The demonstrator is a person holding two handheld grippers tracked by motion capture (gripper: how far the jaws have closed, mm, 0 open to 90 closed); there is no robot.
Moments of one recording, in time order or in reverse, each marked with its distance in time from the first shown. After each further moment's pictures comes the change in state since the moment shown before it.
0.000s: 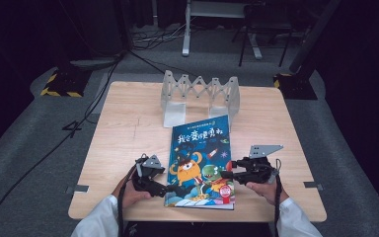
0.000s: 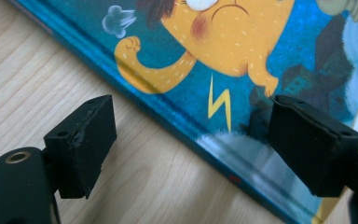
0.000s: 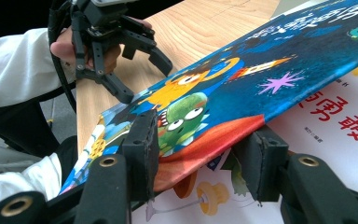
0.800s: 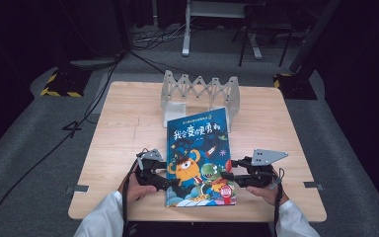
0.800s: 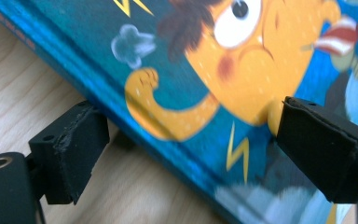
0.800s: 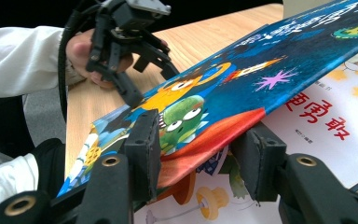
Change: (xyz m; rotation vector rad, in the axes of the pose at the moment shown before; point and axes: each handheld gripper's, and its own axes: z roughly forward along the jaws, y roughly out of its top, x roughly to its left) left arm 0.016 0.011 0.005 -0.093 -0.098 -0.099; right arm 0.020 0.002 -0.006 -0.085 -0.063 -0.172
